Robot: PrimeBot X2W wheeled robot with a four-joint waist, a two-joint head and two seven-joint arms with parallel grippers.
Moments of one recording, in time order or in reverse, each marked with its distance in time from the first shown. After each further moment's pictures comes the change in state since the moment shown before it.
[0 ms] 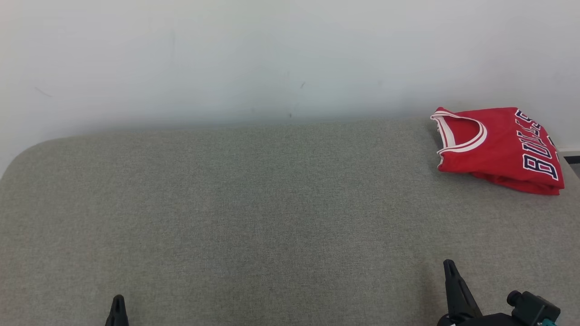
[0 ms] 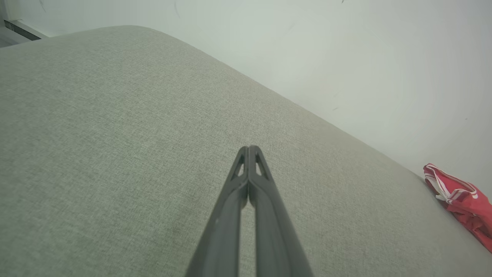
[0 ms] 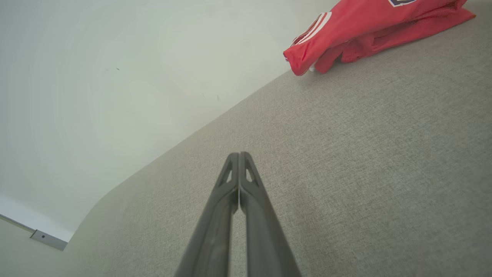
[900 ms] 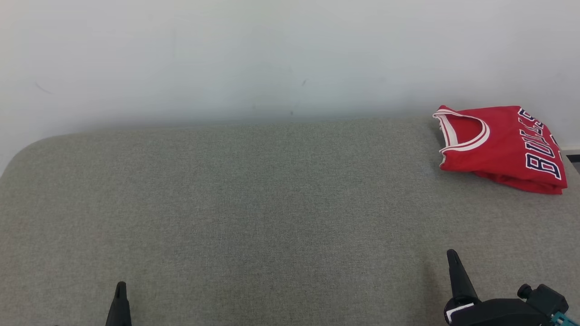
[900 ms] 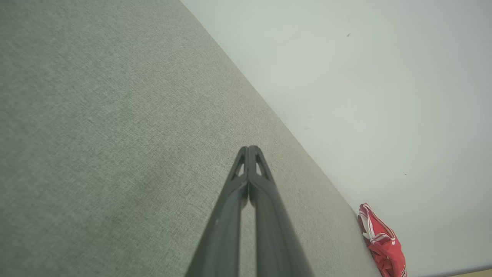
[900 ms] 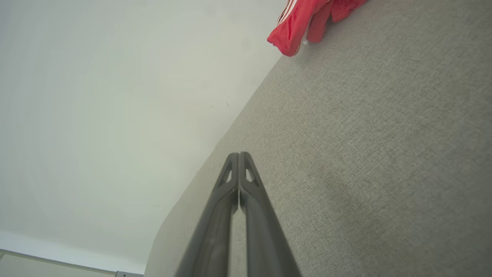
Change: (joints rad) left arm -0.061 -0.003 0.004 0.010 -0.378 -0.015 0.095; right arm -0.051 0.015 -0.035 0.007 0.355 0.000 0.095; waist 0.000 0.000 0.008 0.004
